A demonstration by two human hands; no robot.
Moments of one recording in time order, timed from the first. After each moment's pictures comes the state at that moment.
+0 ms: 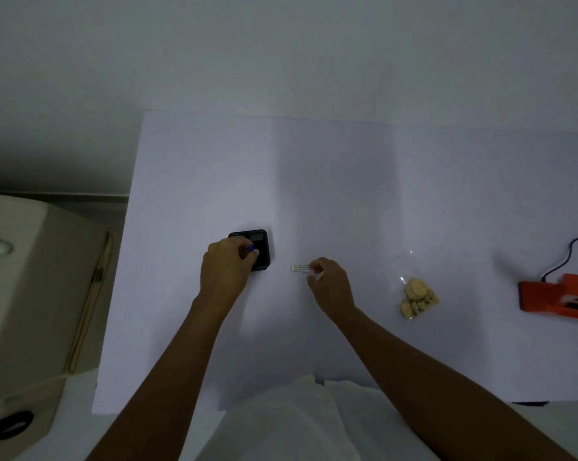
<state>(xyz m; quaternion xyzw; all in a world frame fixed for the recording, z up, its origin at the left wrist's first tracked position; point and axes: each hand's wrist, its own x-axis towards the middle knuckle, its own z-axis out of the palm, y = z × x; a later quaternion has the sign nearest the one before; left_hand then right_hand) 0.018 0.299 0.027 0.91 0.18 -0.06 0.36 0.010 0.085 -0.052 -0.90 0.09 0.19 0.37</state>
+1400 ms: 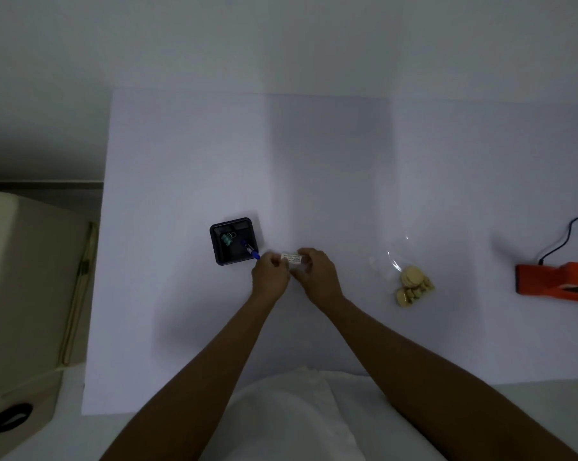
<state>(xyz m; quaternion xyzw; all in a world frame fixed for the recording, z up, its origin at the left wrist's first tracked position) 0.012 0.208 -0.066 0.75 0.34 -0.24 0.52 0.012 0.084 -0.085 -0.87 0.10 0.22 0.44</state>
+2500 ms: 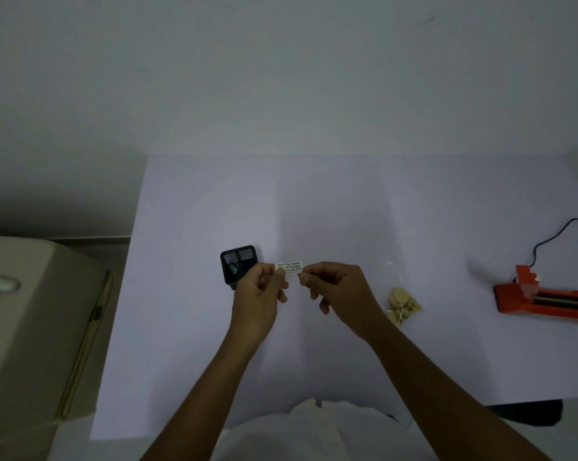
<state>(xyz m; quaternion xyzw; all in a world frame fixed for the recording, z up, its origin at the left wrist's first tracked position) -0.038 0.226 0.111 0.71 0.21 -0.09 0.66 -0.013 0.061 0.106 -0.75 0.01 0.17 0.64</state>
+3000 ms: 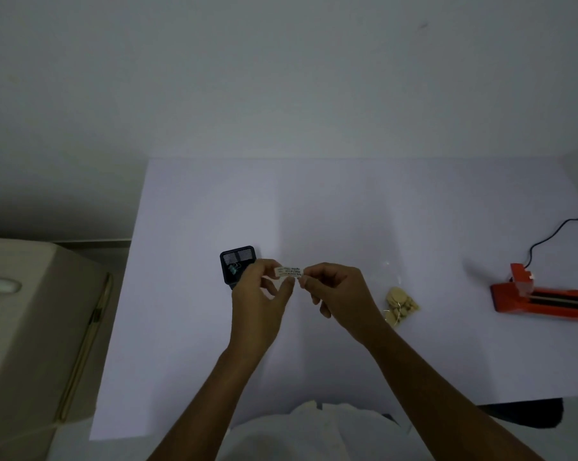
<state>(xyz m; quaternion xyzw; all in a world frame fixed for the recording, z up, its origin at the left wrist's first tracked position) -0.053 0.219 0.116 0.81 0.13 0.04 0.57 -0.025 0.062 0.114 -0.74 0.01 0.16 0.65</state>
